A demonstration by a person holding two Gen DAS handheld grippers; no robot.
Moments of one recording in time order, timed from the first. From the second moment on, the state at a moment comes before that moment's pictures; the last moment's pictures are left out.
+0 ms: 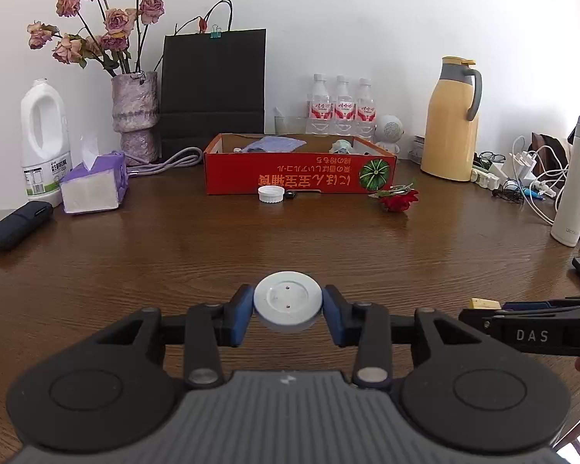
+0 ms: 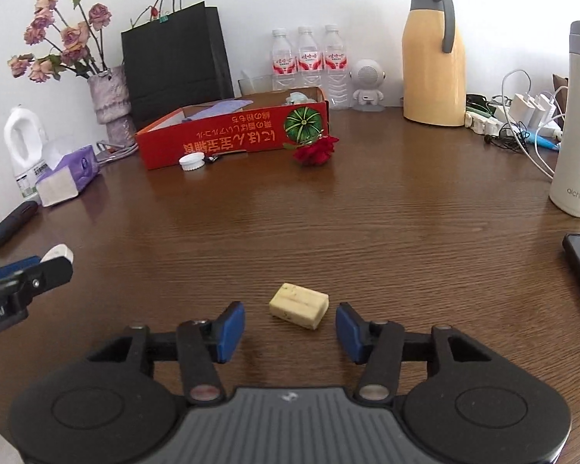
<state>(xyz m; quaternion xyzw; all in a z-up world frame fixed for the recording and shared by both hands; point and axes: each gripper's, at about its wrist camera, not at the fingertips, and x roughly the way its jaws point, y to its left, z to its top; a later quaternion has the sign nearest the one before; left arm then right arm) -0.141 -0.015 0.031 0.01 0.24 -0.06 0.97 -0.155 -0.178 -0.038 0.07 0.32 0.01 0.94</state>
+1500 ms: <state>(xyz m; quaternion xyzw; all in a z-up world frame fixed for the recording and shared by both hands) 0.383 -0.005 0.070 0.09 0.33 -0.05 0.94 0.337 -0.189 0.012 0.02 0.44 0.09 0.89</state>
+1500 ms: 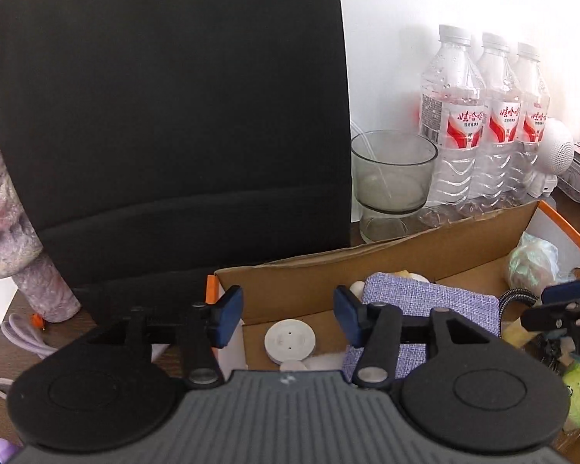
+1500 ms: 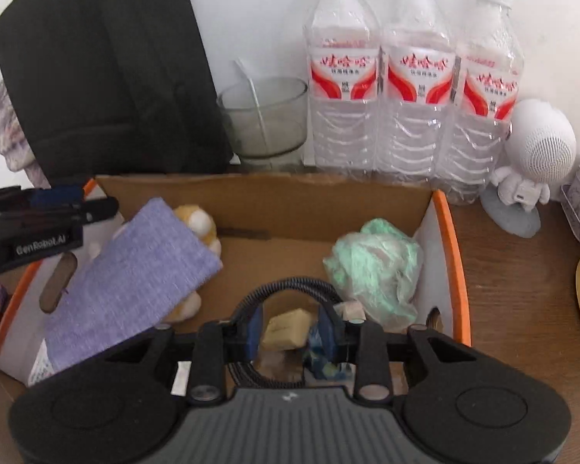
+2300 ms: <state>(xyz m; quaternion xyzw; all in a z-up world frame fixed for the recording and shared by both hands) 0.161 -0.014 0.145 0.05 0.18 -0.01 0.98 0.182 -0.189 0.110 0.00 0.32 0.09 0.94</state>
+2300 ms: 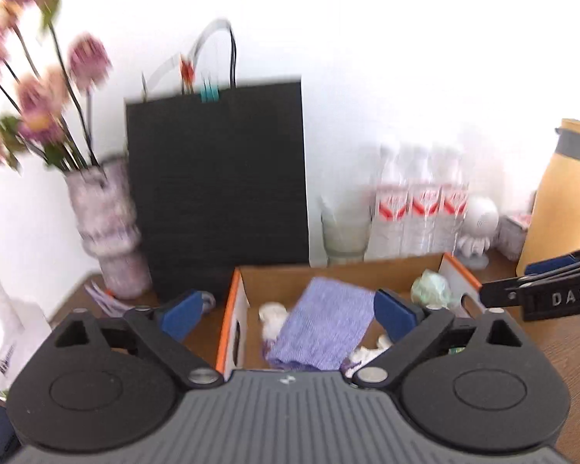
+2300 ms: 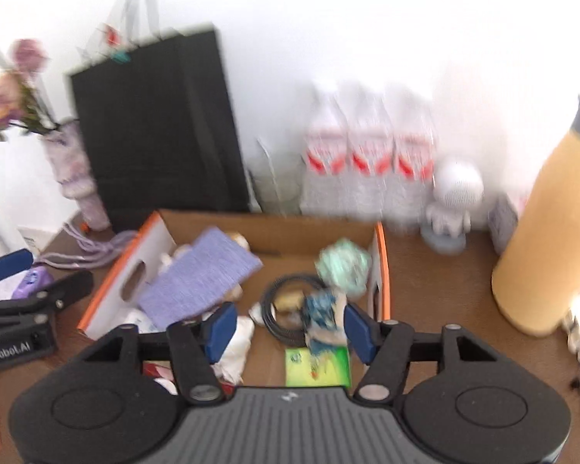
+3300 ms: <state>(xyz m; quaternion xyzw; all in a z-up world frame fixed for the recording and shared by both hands) -0.121 0.005 0.048 0.00 0.22 -0.01 0.97 -0.131 -0.169 -0.006 0.04 0.27 0.07 0.96</state>
